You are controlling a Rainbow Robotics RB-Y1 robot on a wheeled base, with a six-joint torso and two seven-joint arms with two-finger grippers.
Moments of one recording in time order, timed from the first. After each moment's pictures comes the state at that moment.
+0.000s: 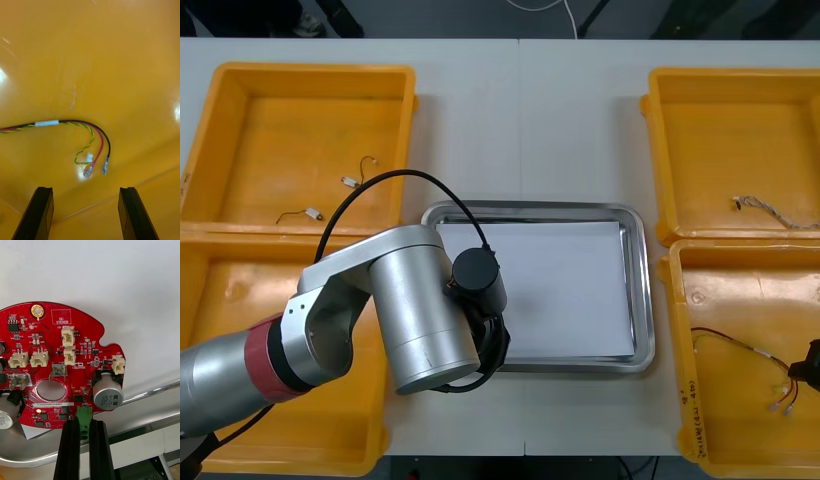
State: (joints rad) right arm 0.27 -0.61 -0.34 -2.18 -0.77 1.64 0.96; left arm -0.62 0.52 -0.92 -2.04 0.55 1.68 -0.62
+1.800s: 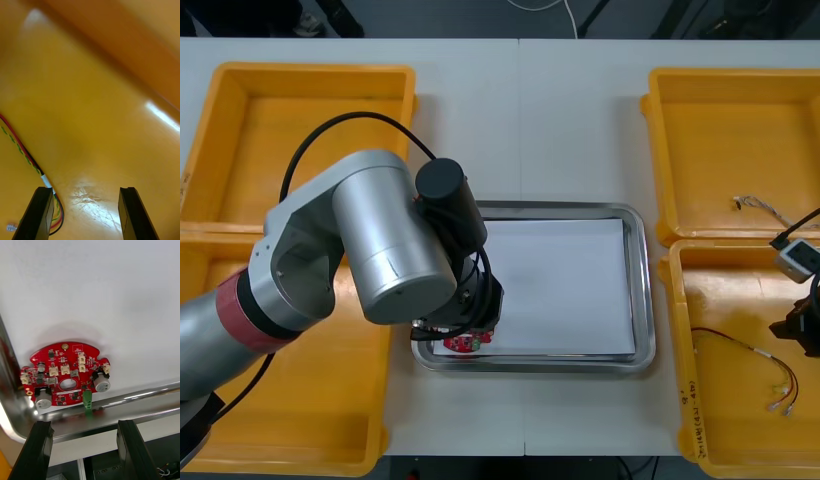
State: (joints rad) right arm 0.08 -0.81 -0.18 -1.93 -0.91 1.40 2.11; left arm -0.68 0.52 -0.72 -2.04 0.73 1.77 -0.56
